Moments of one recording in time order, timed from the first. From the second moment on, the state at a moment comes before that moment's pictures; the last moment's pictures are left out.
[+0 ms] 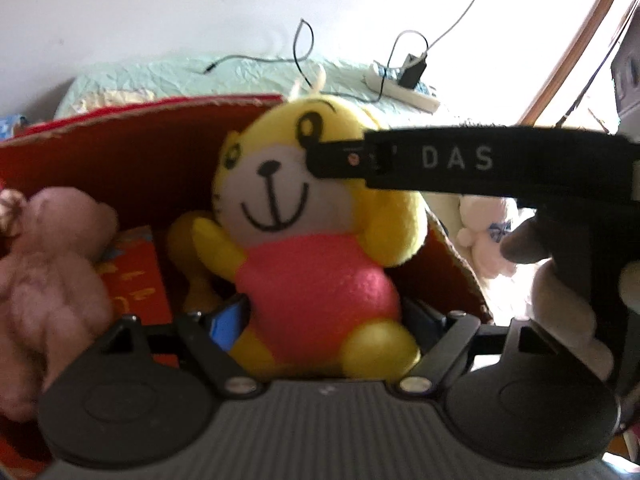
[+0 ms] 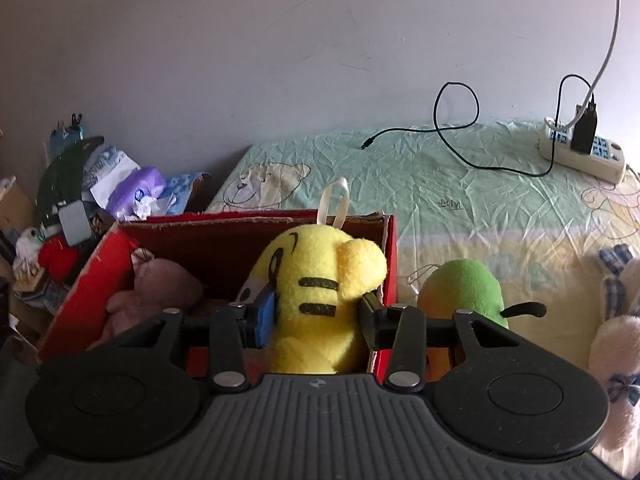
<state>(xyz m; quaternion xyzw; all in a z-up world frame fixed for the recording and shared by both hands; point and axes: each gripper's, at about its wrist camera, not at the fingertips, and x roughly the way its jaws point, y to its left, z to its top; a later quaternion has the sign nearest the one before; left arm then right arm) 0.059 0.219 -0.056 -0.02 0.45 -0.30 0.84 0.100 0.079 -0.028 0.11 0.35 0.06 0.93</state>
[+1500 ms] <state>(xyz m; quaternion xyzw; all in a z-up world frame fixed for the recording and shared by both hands) -0.006 0.165 0.026 0.04 0.34 -0.28 0.90 -0.019 -0.049 -0.044 0.35 0.26 0.06 0.90</state>
